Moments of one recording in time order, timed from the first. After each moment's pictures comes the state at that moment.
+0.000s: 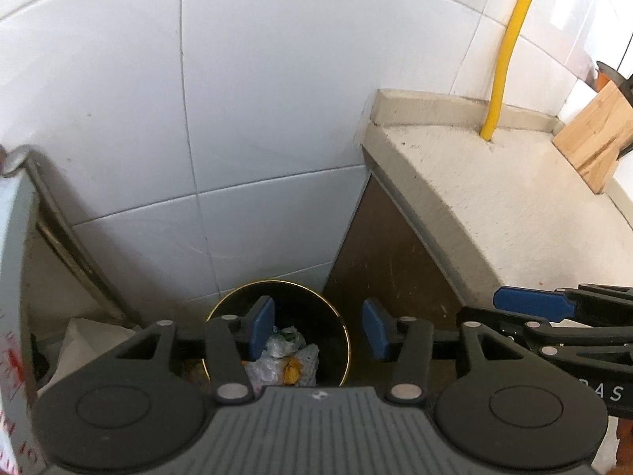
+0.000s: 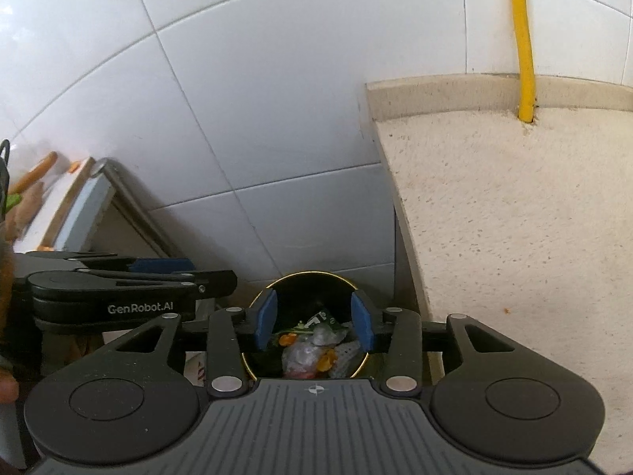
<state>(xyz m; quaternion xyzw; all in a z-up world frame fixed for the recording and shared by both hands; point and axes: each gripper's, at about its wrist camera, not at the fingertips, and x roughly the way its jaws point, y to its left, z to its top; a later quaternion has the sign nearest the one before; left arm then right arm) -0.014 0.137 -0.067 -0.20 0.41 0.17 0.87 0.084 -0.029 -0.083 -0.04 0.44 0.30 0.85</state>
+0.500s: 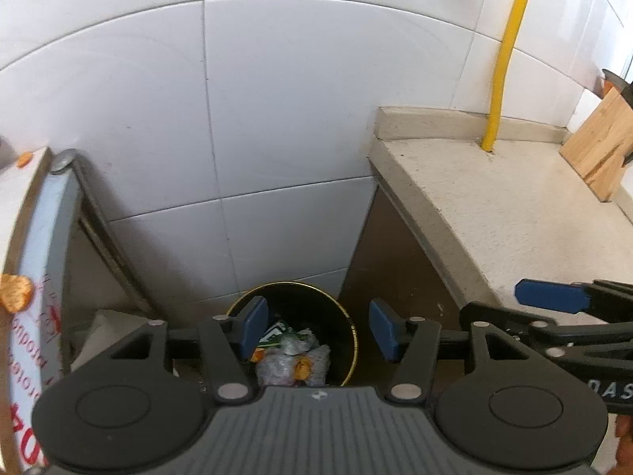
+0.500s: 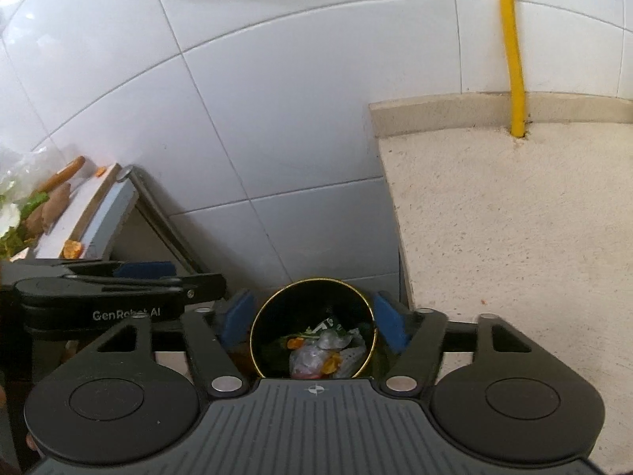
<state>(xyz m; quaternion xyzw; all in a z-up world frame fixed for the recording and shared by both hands) -0.036 0.106 -0.045 -0.18 0.39 0.23 0.87 0.067 -0.055 -0.066 -0.03 0.41 0.32 0.85</state>
